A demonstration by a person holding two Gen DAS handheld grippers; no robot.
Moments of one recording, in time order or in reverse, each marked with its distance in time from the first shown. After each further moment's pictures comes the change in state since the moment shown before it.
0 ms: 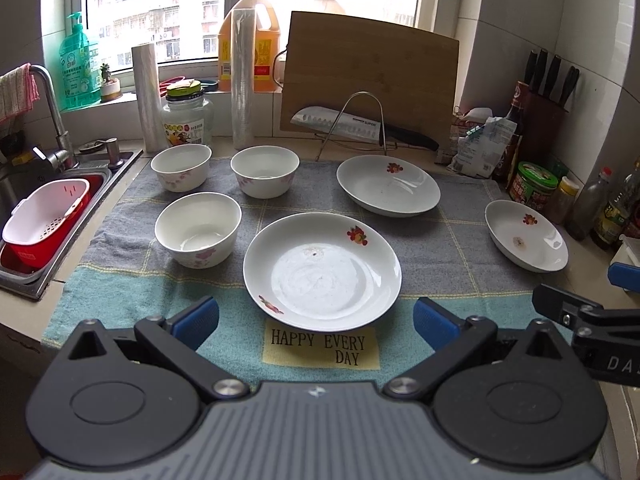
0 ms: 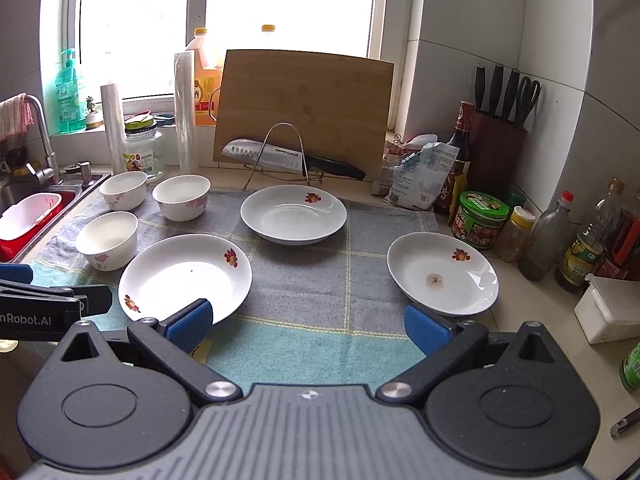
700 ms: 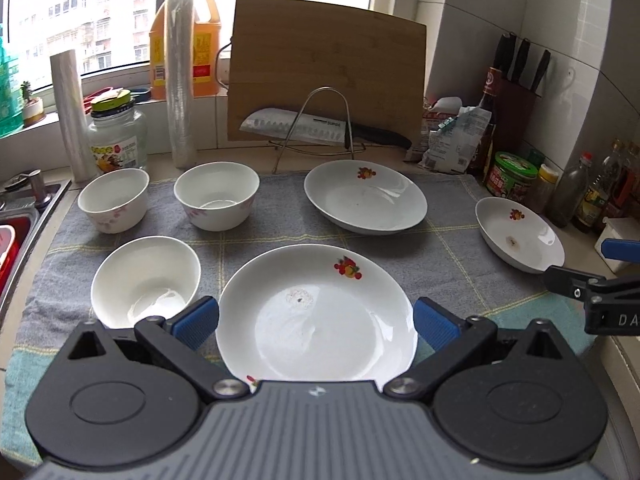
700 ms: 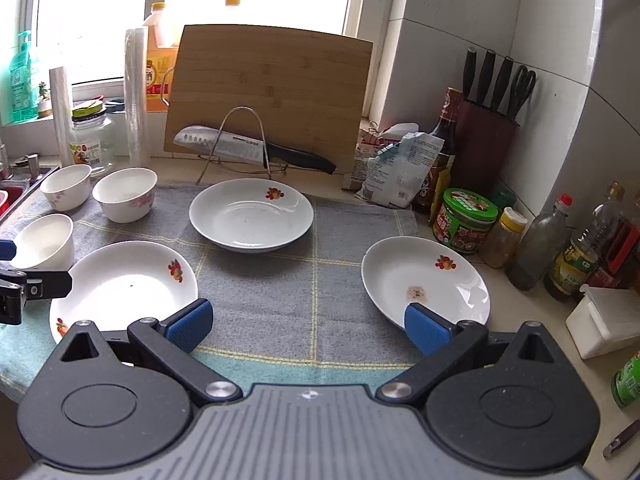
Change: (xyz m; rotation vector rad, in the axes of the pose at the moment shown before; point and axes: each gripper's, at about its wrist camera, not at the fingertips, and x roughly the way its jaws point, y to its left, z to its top) left arm 0.086 0.028 0.041 0.130 0.016 -0.191; right arm 0.072 -0.012 0.023 0.016 0.045 -0.118
